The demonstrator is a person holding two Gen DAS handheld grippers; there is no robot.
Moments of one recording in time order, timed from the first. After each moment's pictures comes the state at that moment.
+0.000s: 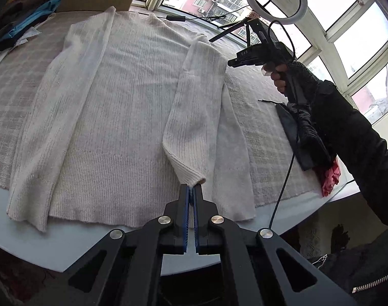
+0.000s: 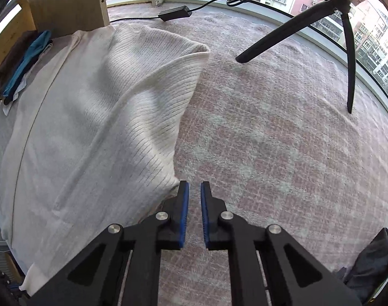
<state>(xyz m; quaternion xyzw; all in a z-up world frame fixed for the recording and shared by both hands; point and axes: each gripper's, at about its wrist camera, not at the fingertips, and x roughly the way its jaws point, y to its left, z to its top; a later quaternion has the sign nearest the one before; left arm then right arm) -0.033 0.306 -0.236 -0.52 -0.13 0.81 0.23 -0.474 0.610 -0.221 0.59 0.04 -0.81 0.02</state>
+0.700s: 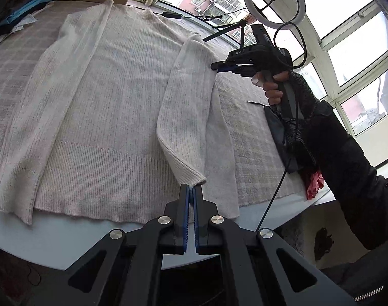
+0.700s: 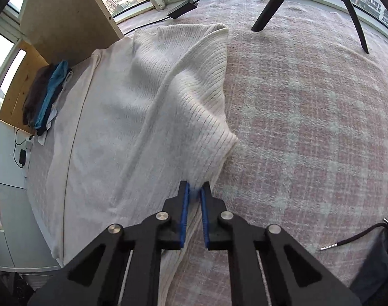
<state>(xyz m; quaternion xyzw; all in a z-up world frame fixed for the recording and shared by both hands) -0.031 0.298 -0.232 -0.53 -0.19 0.79 0.25 -0.417 0.574 -0.214 0.59 -0.13 -0.79 0.10</state>
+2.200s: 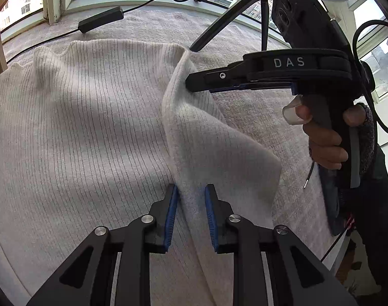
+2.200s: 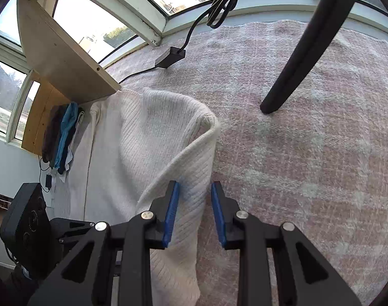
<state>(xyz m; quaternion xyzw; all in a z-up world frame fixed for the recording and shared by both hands) -0.377 0.421 -0.276 -0.59 0.00 0.75 0.31 -0.552 0.631 -0.238 0.57 -0.20 -0.77 0.19</state>
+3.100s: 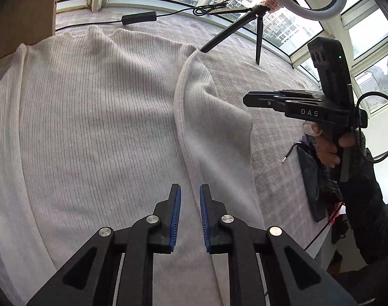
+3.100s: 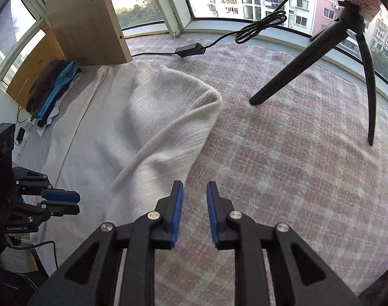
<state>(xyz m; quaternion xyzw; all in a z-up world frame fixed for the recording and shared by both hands) -0.297 0.342 -0.244 -0.60 -0.07 0.74 0.29 -0.465 0.614 -0.200 0.56 -0.04 -0.81 0.18</state>
